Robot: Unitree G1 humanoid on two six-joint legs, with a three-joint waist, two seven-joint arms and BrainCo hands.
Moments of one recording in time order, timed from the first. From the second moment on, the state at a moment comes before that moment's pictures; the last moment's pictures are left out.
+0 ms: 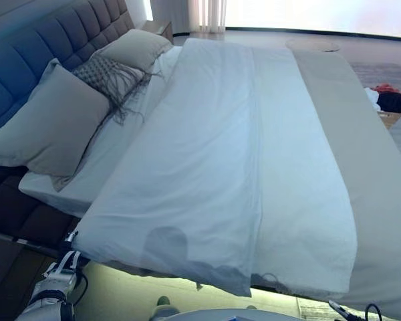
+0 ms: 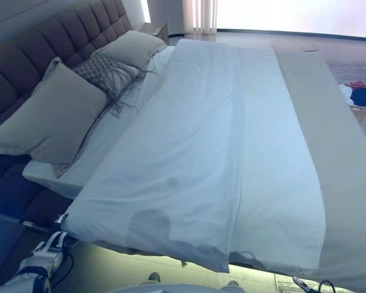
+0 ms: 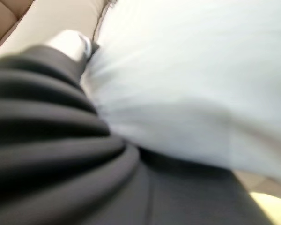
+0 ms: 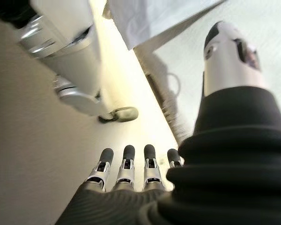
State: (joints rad) left arm -0.18 0.53 0.38 1.25 -1.19 0.24 -0.33; right arm -0.04 -0.65 -0.12 1.42 0.48 0.42 0.51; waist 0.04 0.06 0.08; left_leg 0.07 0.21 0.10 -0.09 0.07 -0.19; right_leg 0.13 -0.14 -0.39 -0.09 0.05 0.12
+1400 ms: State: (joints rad) left arm 0.14 0.45 0.41 1.40 -0.99 0.33 -0.35; right arm -0.02 -0.56 -0.15 1.40 0.57 0.37 0.47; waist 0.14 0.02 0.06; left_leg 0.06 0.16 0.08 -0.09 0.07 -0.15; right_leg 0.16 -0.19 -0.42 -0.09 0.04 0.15
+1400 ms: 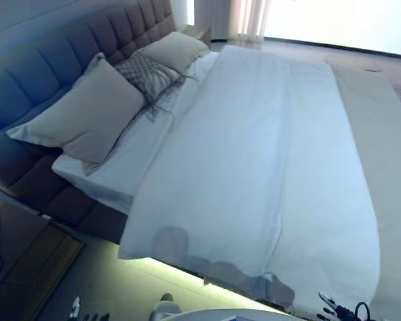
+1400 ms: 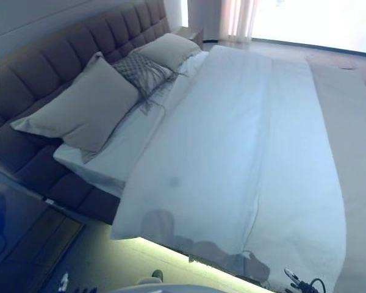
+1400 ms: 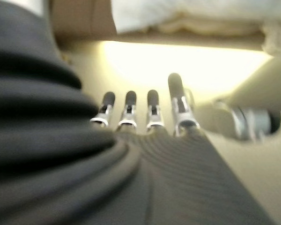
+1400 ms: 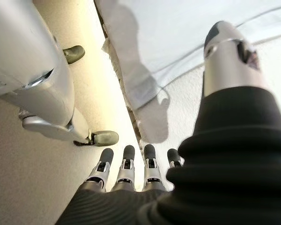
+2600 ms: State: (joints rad) left arm 0.01 0.37 0.13 1.01 -1.17 0.27 -0.61; right arm 0.01 -0.43 -0.14 1.37 0.60 0.38 0.38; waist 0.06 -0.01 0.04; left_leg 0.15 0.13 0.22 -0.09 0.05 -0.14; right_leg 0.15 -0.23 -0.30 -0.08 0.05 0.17
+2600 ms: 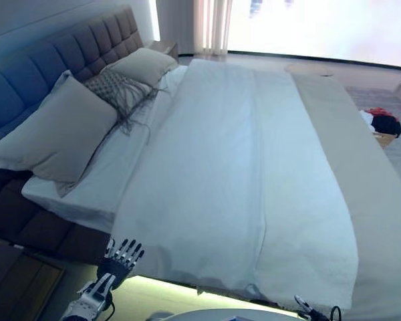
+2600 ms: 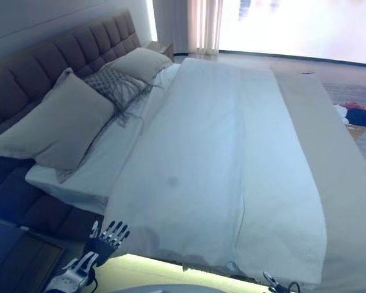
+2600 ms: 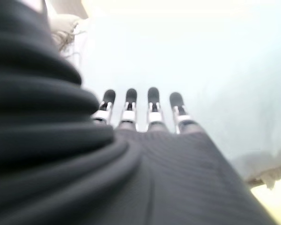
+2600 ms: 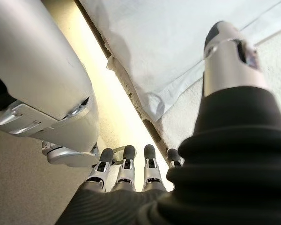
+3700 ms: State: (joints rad) left arm -0.04 0.22 -0.19 1.35 -0.41 0.16 -0.20; right arm -0.03 -0.31 0.14 1.33 0.68 0.18 0.30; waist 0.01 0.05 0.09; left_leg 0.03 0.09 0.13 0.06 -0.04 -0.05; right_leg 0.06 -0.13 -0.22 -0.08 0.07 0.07
